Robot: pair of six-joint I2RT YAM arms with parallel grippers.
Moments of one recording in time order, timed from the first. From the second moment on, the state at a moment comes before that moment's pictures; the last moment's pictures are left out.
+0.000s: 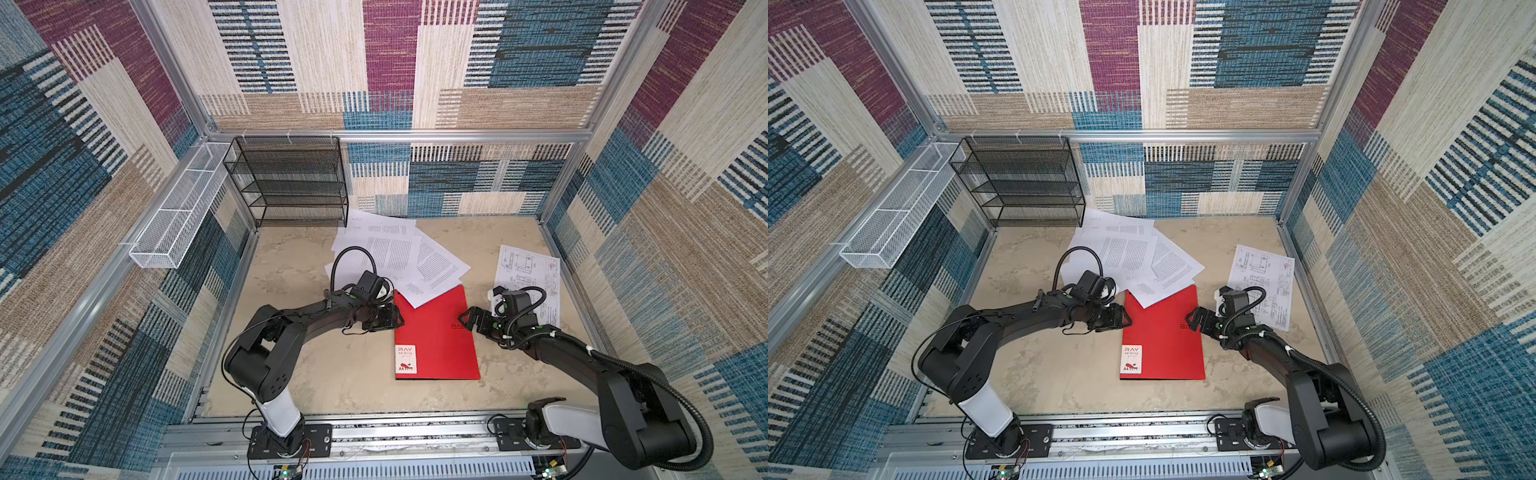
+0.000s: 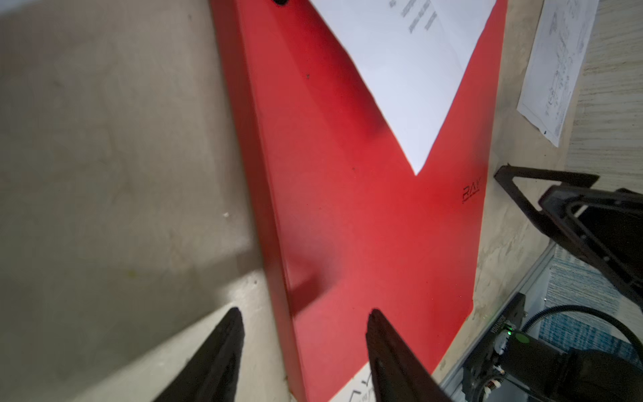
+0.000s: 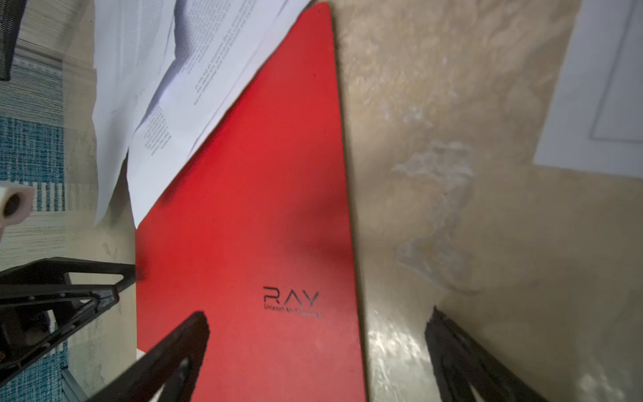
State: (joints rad) left arm -0.58 1.73 0.98 -0.30 0.40 -0.58; right arm 0.19 1.28 0.45 -0.05 -0.38 0.56
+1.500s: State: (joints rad) left arm -0.60 1.87 0.98 -0.03 0.53 -0.79; right arm 0.21 1.20 0.75 -0.26 -0.36 0.62
